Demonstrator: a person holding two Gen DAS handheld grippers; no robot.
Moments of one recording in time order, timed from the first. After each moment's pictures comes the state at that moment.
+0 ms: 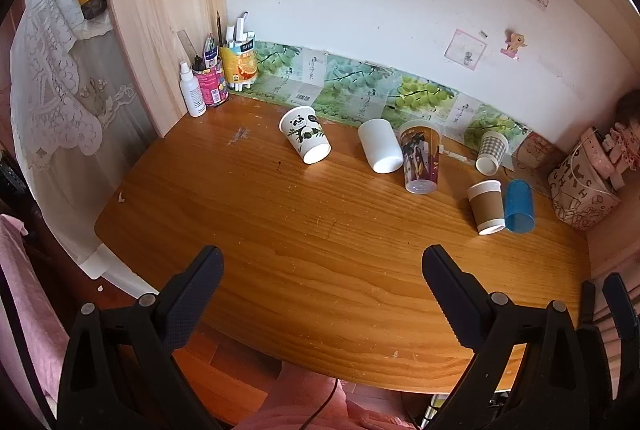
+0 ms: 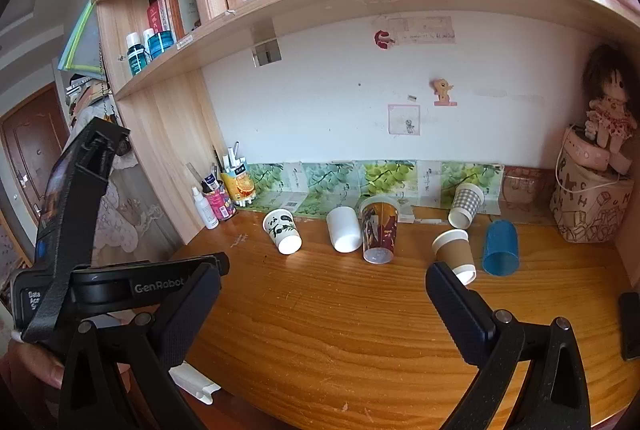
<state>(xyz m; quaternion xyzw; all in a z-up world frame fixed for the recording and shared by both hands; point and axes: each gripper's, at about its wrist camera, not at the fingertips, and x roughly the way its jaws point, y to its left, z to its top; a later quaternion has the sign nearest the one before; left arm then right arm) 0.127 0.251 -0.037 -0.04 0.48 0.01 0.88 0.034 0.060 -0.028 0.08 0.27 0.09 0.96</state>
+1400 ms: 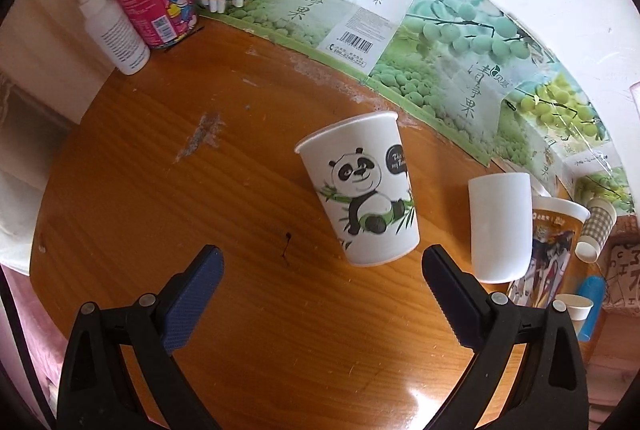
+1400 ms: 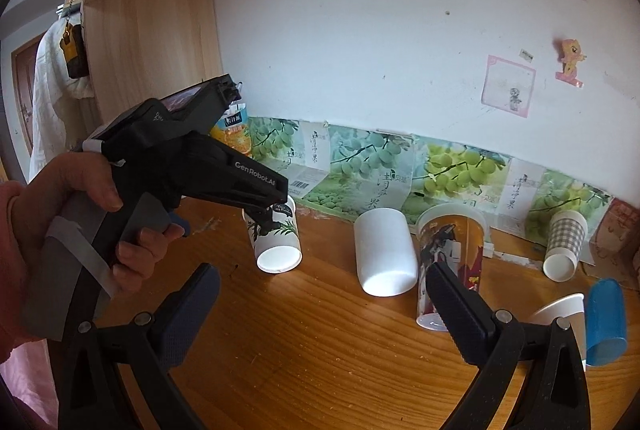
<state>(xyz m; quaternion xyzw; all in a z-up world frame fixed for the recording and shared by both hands) 0.390 0.309 -0.204 -0.10 0.64 0.05 0.76 0.243 0.132 -0.163 0.00 0.30 0.14 0.94</state>
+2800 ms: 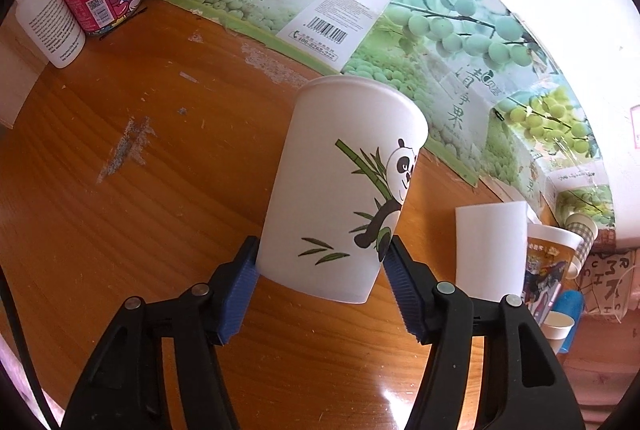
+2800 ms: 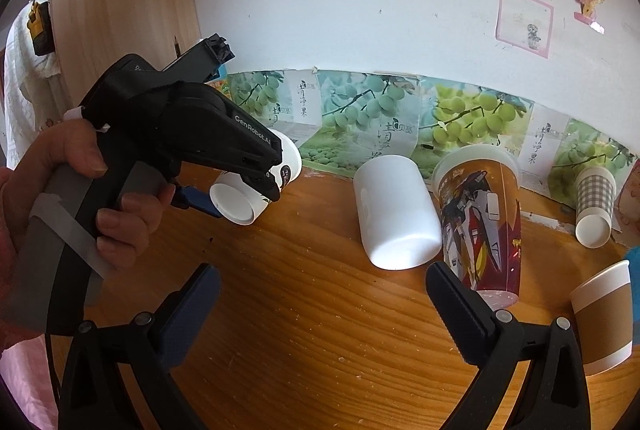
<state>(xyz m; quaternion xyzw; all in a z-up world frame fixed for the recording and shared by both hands) 0.421 0.300 -0.227 -0.16 0.64 -0.01 0.75 0.274 0.136 -0.212 0.01 0.36 0.11 0.93</state>
